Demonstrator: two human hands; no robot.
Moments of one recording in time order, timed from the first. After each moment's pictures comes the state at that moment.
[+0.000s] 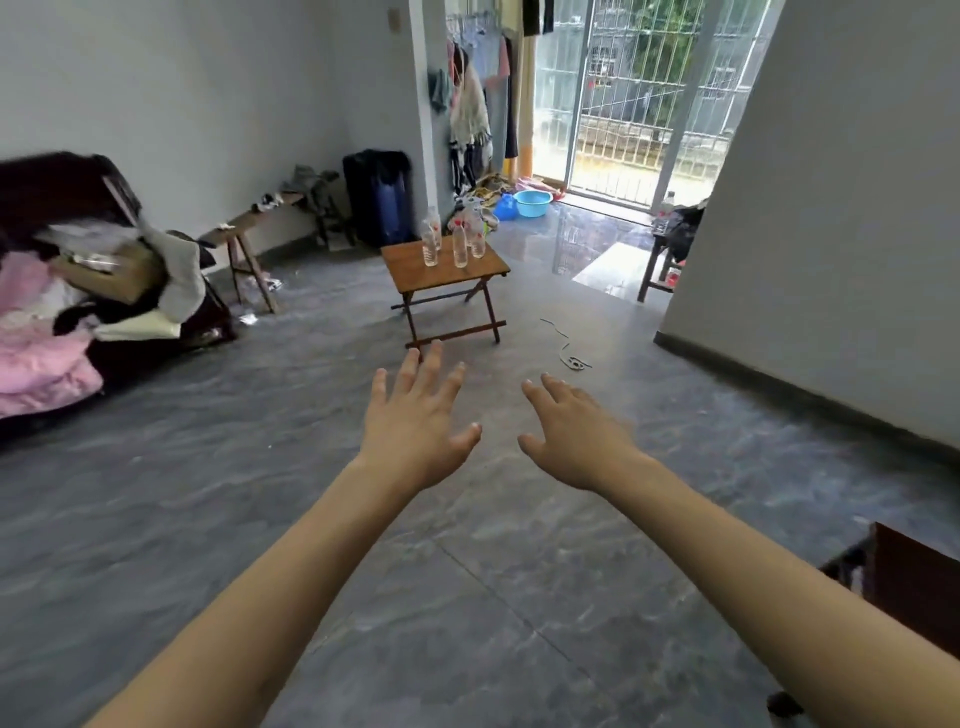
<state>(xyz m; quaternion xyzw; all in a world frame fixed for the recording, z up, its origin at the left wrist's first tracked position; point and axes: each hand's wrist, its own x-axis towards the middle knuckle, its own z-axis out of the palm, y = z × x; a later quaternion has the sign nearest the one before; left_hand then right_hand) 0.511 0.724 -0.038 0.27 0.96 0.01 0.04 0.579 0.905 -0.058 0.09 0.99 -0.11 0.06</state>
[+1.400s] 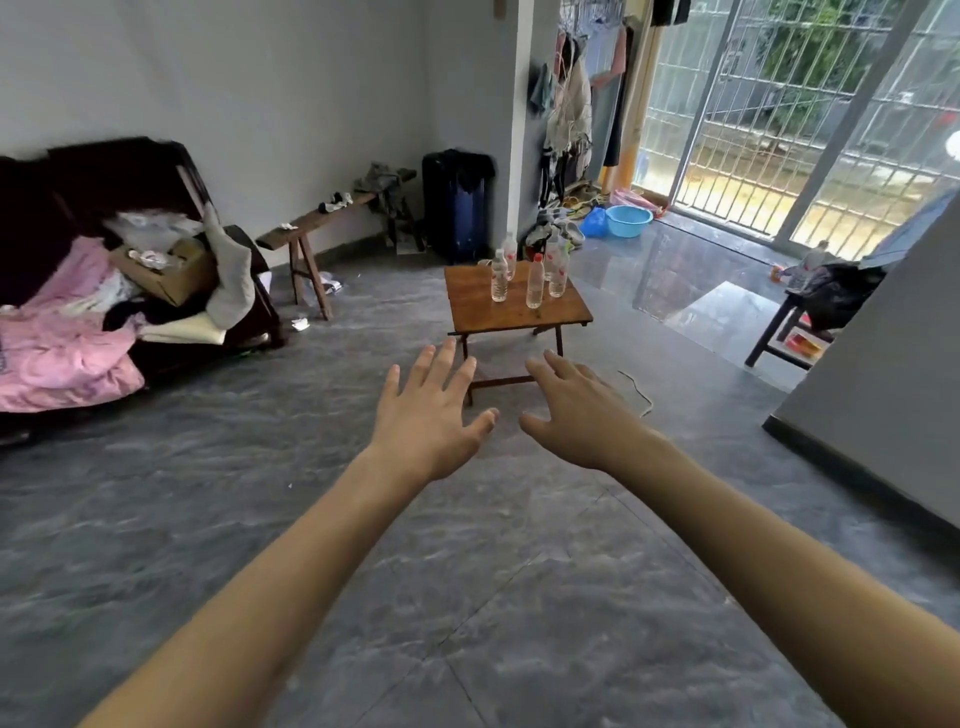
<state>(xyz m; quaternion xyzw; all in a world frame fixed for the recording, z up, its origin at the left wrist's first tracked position) 0.136 0.830 -0.042 0.18 0.98 0.05 0.06 0.159 1.016 -0.048 -0.02 0.99 -0.10 0.04</state>
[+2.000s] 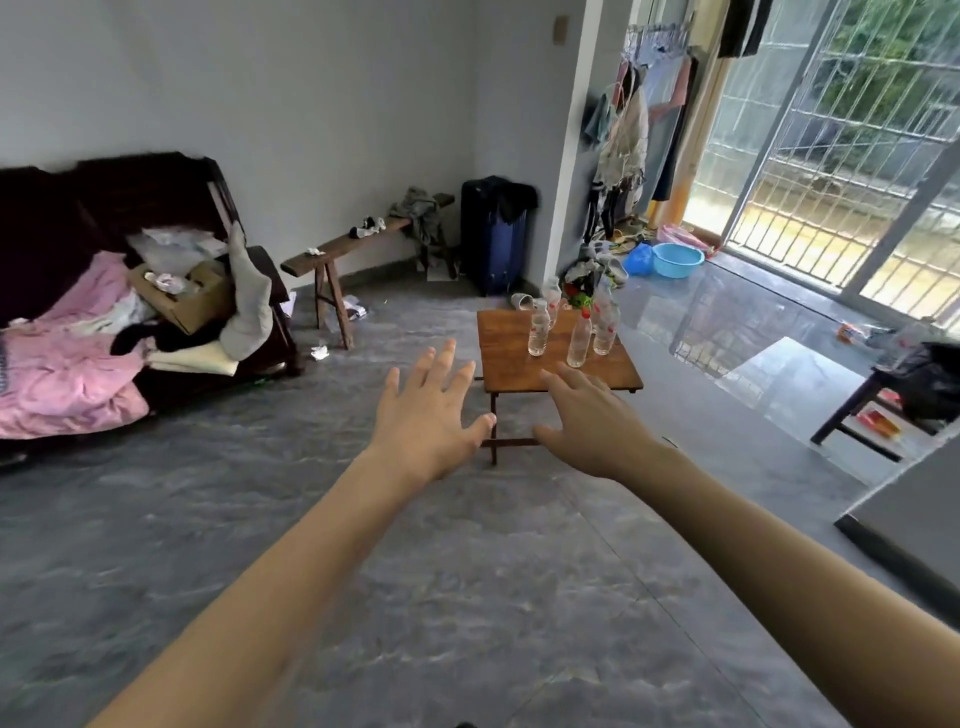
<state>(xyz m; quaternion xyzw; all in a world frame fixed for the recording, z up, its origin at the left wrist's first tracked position) -0.123 0.822 -0.040 0.14 0.99 0.06 0.05 -0.111 1.021 -0.047 -0.05 0.99 -0.09 0.06</state>
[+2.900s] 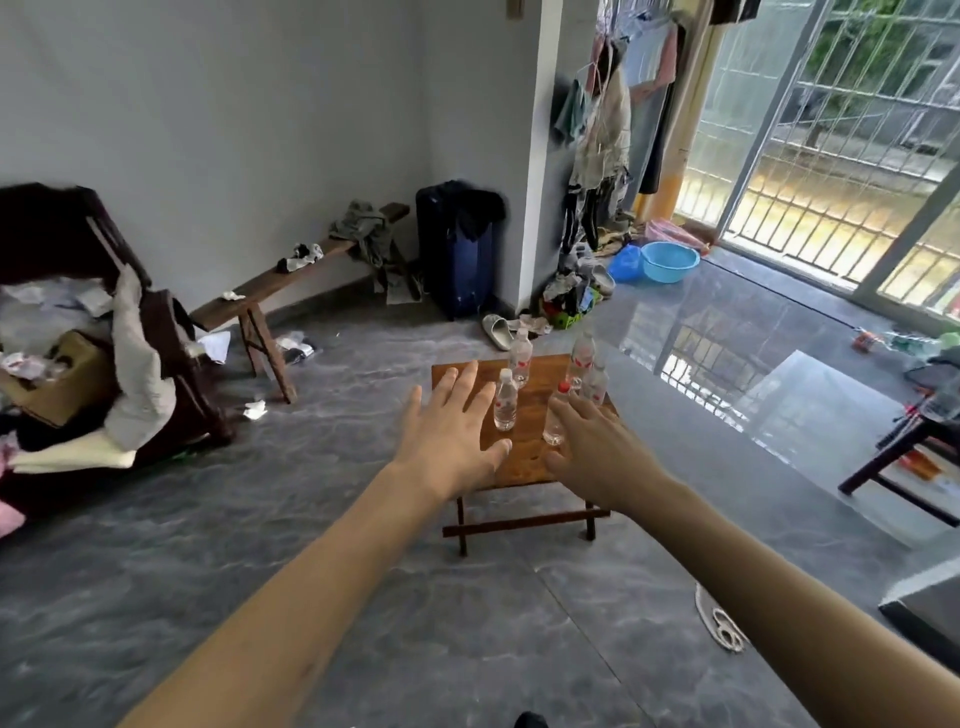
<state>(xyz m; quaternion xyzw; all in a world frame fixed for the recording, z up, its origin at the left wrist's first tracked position) -0.514 1.019 -0.076 0.19 0.98 0.04 0.09 -0.476 1.204 -0.094 0.01 0.99 -0.14 0.08</state>
